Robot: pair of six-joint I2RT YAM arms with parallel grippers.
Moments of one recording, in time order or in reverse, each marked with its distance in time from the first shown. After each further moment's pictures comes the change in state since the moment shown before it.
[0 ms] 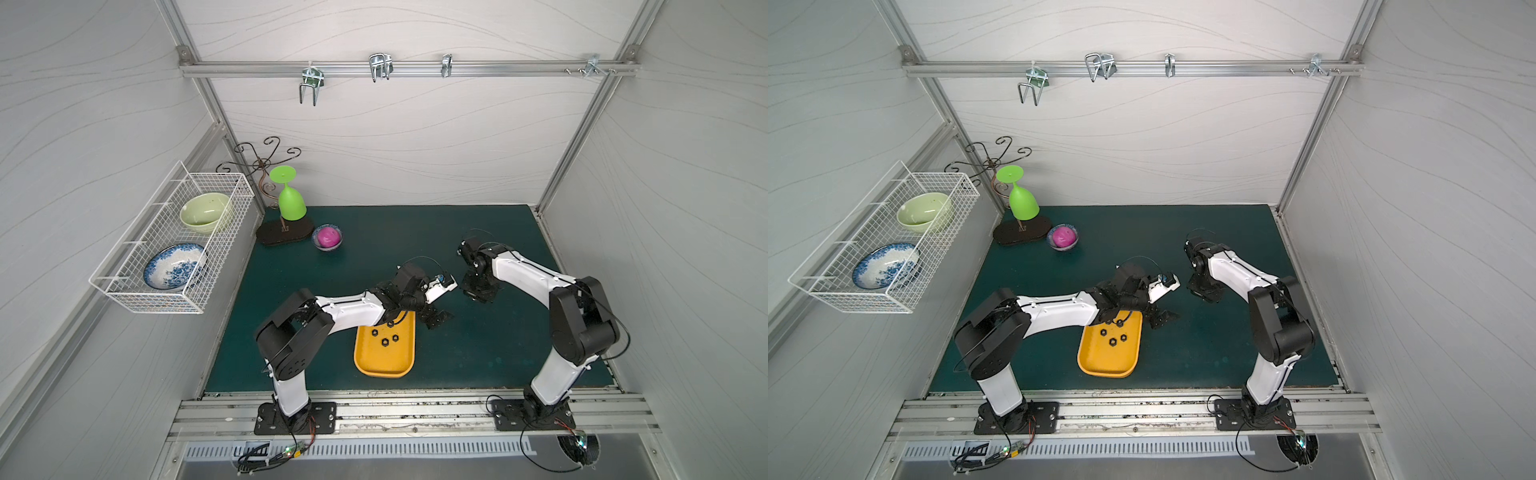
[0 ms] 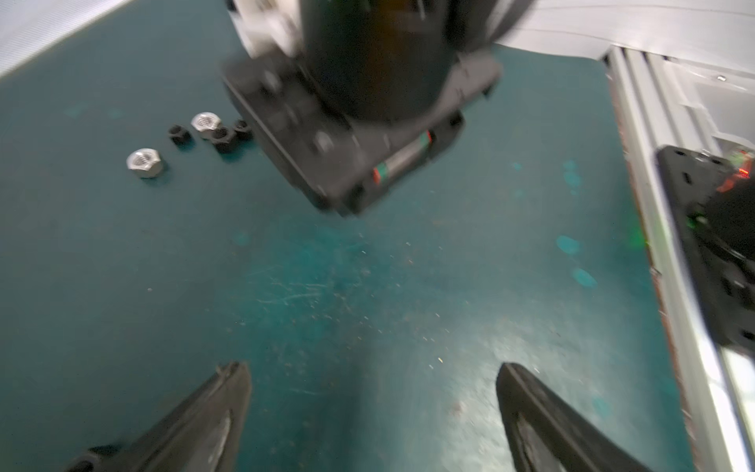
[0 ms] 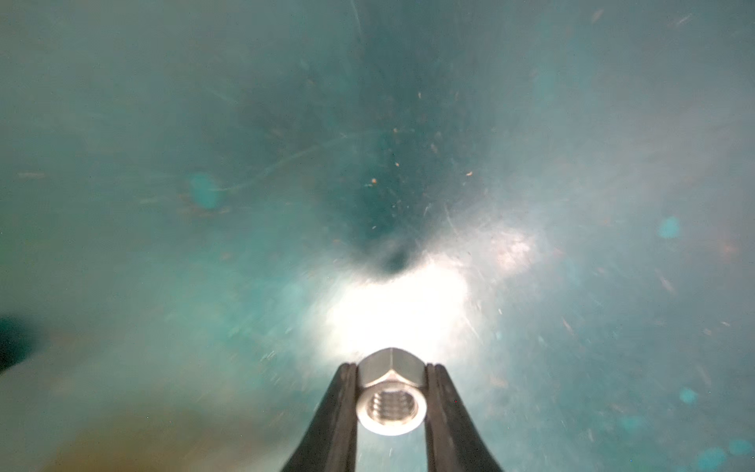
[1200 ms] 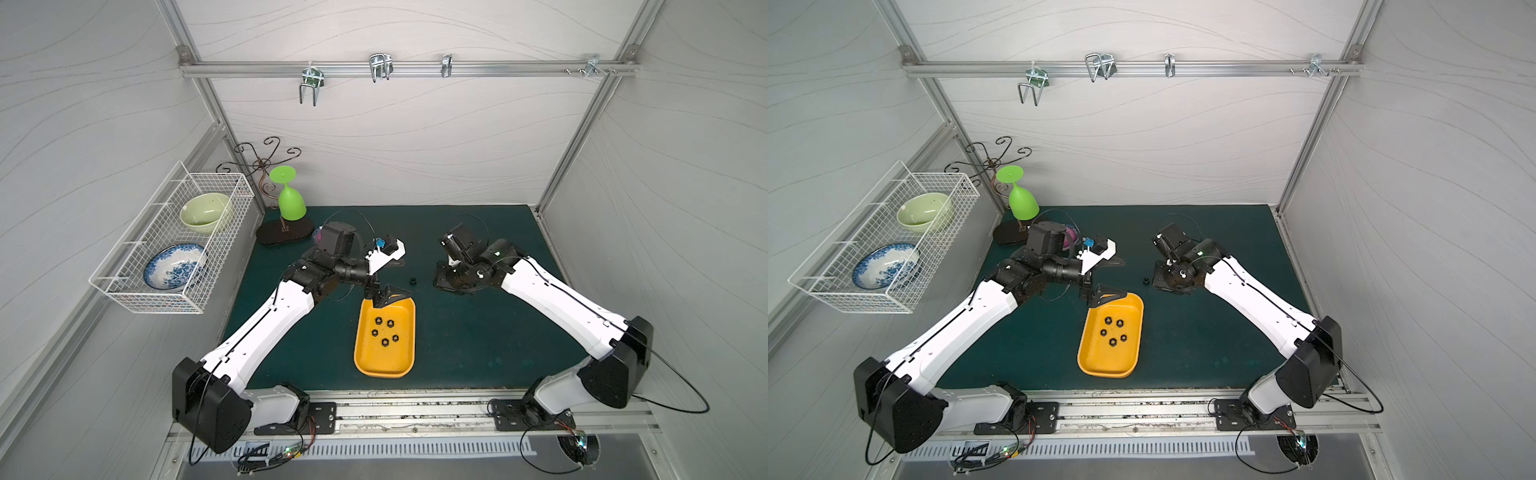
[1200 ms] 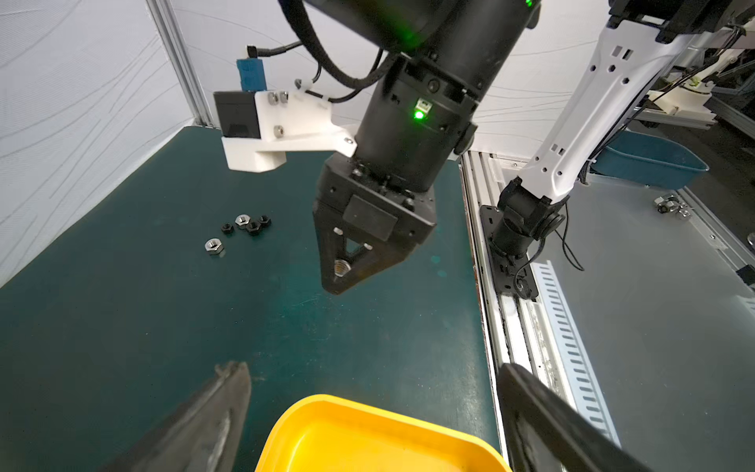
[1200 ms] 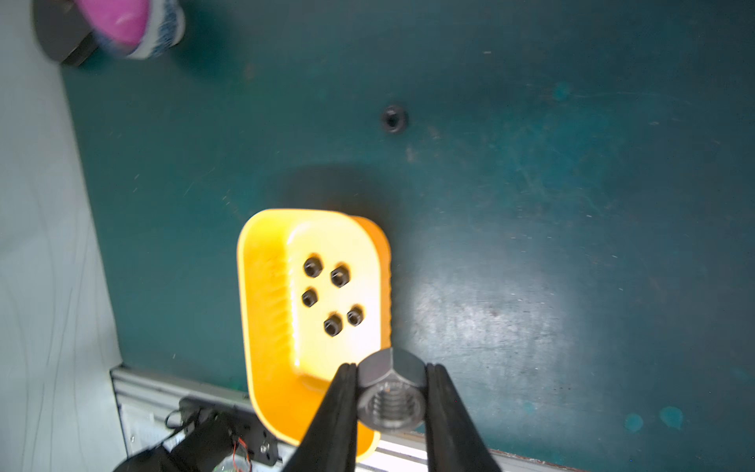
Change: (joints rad) left arm 0.364 -0.499 0.157 -0.666 0.484 0.233; right arm 0.351 -0.216 0.257 -0.117 -0.153 -0.087
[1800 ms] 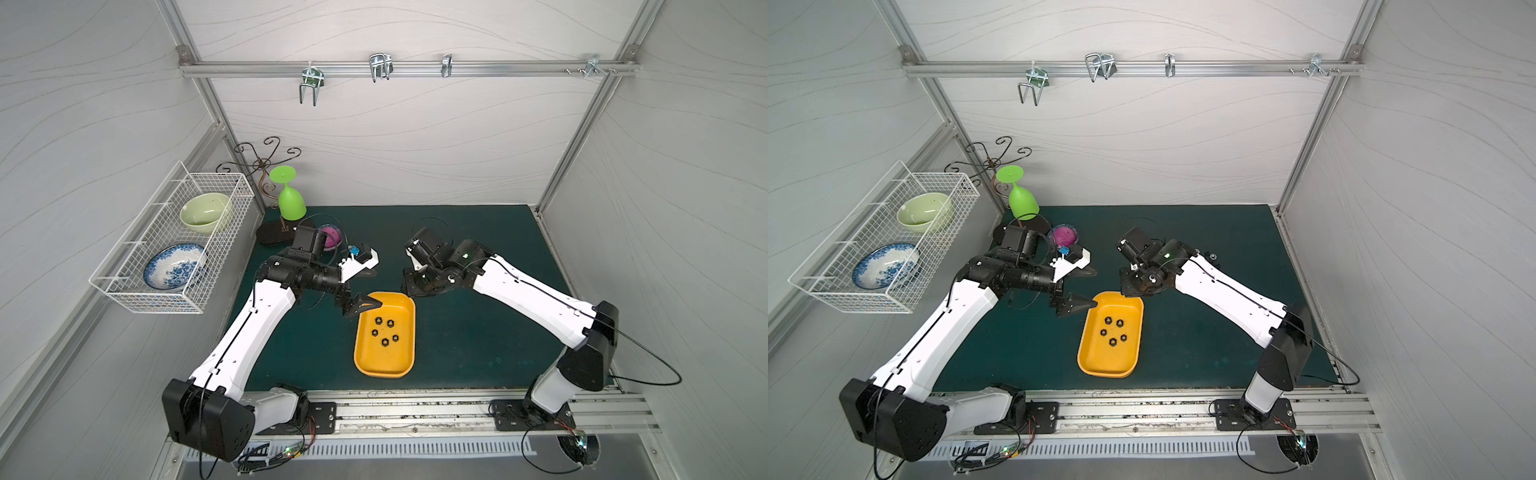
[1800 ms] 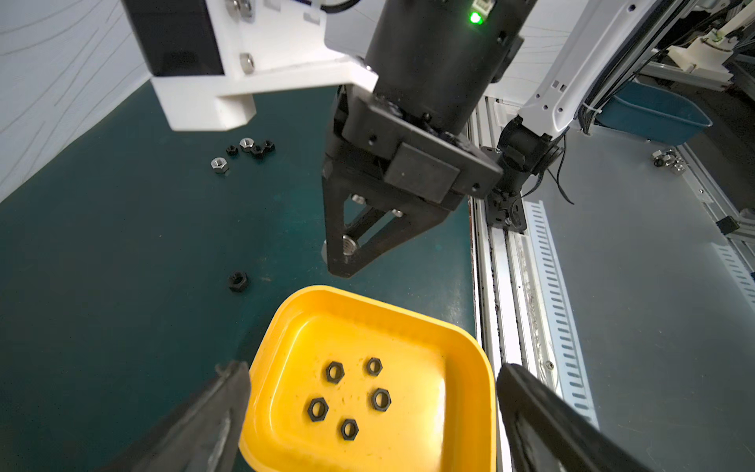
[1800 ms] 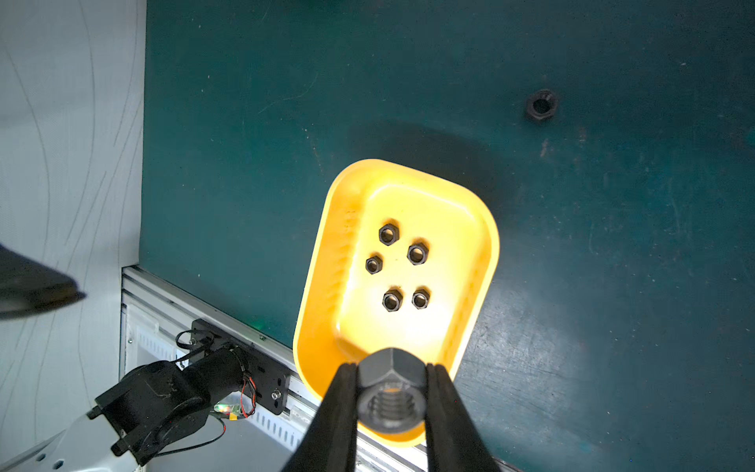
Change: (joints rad) left arm 0.215 -0.037 0.038 -0.448 0.047 0.343; right arm 0.173 0.169 0.162 0.031 -0.047 -0.108
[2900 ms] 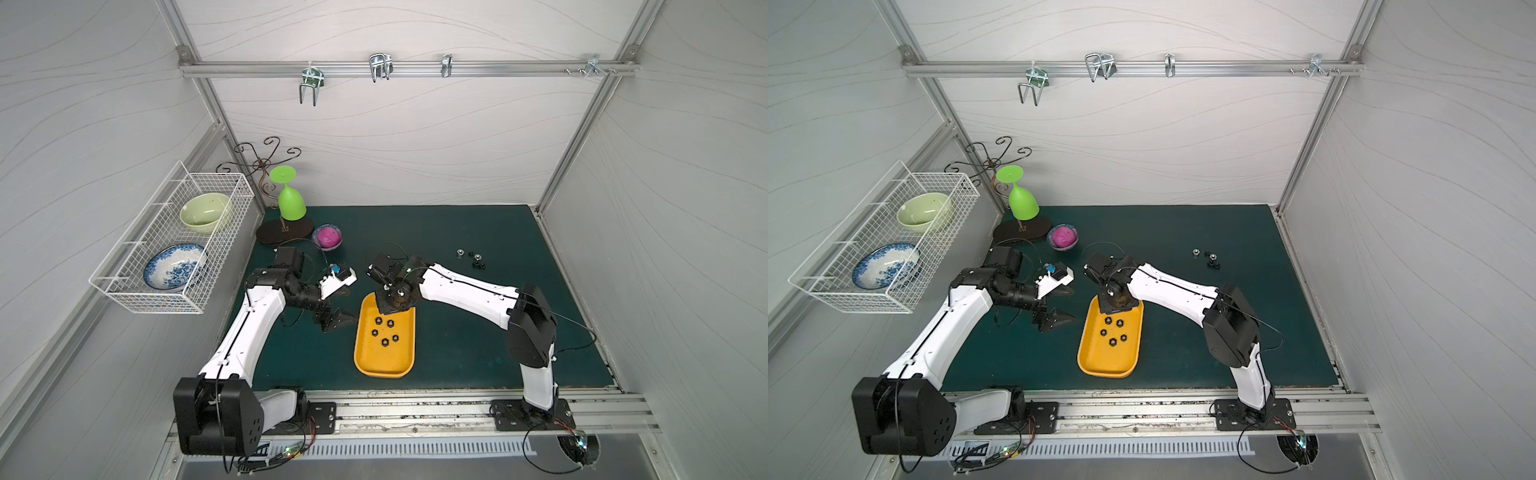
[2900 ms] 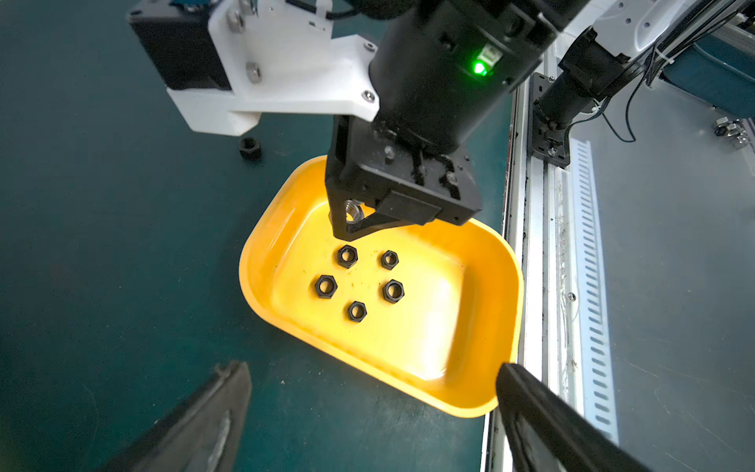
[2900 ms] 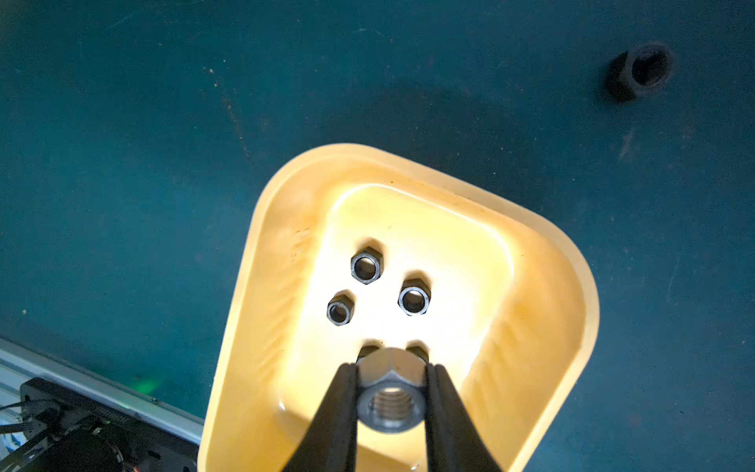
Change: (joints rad) left arm 0.228 0.001 -0.204 -0.110 -0.065 0.230; right arm 0.094 0.308 0.051 0.050 0.123 0.023
